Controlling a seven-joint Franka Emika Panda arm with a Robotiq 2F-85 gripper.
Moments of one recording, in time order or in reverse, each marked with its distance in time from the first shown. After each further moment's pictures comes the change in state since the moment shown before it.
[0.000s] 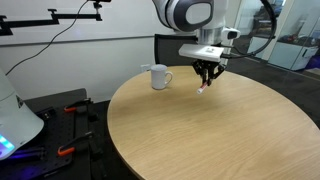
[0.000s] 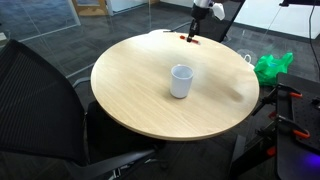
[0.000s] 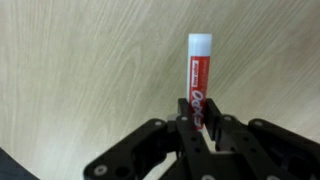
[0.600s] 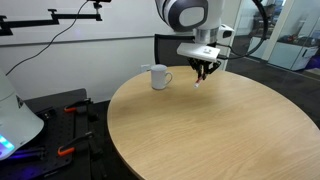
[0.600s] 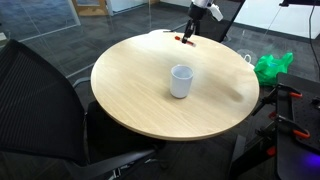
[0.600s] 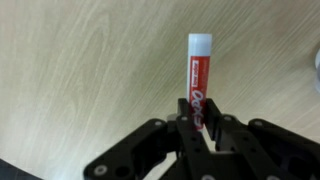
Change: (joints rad) arm -0.035 0.001 0.081 -0.011 0.159 0.037 -0.171
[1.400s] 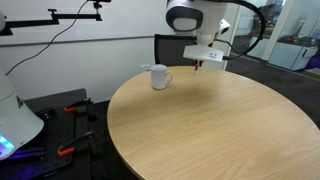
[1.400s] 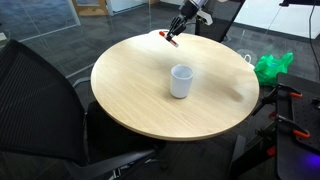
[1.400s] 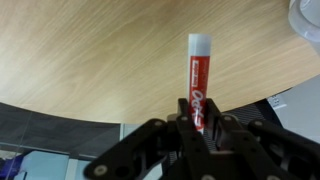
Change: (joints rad) arm -0.196 0.085 0.299 0.070 0.465 0.034 -0.701
